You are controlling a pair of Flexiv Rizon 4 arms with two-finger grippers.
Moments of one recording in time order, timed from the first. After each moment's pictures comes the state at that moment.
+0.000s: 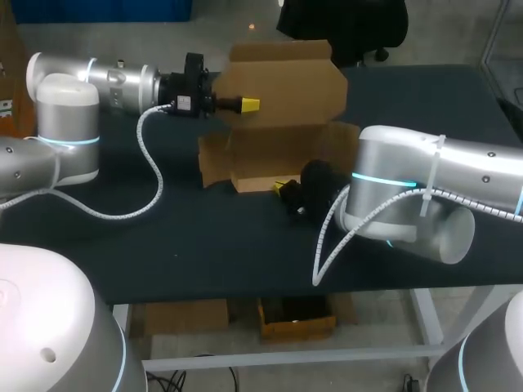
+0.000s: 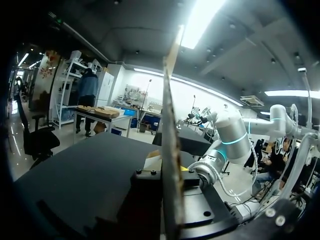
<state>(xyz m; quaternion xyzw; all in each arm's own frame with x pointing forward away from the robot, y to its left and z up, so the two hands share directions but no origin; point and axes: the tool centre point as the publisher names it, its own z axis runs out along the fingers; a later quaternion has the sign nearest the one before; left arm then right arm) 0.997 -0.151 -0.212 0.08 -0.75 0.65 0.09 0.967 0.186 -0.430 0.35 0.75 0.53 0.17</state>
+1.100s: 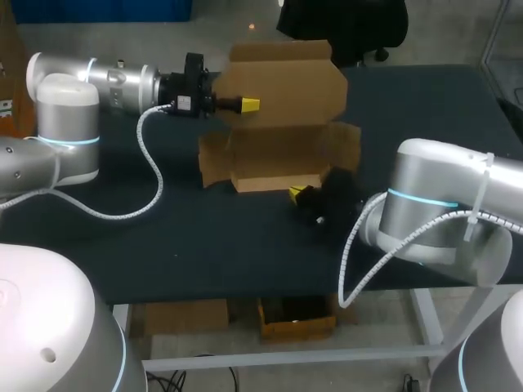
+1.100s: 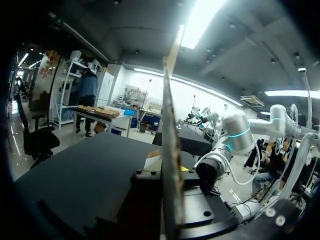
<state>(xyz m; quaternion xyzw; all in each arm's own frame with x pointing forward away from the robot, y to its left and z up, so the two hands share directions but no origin) 0.997 -0.151 -0.212 0.08 -0.75 0.65 0.09 0.915 0.154 -0.389 0.33 0.74 0.56 0.18</state>
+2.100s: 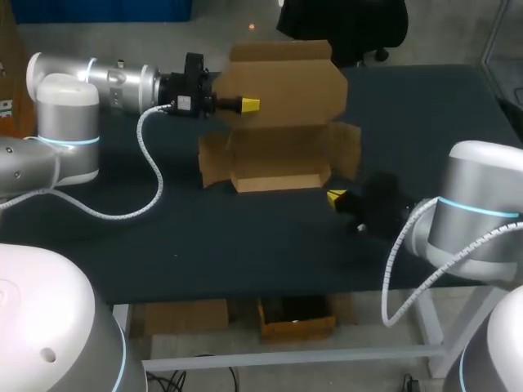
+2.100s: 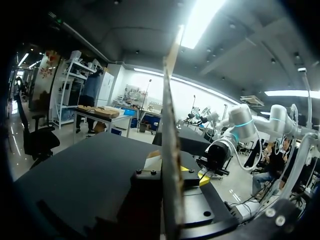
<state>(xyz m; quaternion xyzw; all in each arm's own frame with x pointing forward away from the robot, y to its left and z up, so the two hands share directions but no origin) 0.997 -0.151 -0.212 0.08 -0.75 0.65 0.09 0.866 0.082 -0.350 0.34 0.75 0.53 0.21</state>
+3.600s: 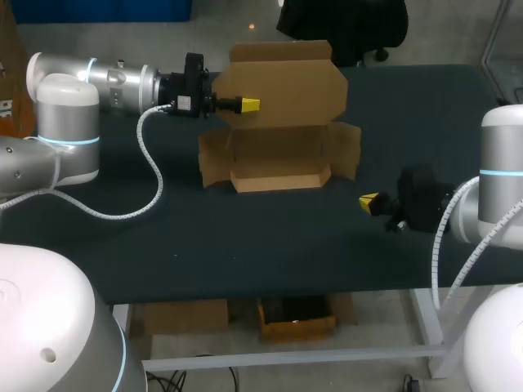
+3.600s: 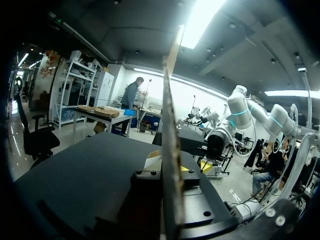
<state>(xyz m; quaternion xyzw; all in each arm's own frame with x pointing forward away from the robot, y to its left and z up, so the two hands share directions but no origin) 0.997 -0.151 -0.212 0.08 -0.75 0.65 0.09 0.838 0.024 -0.335 0.33 0.80 0.47 0.16</state>
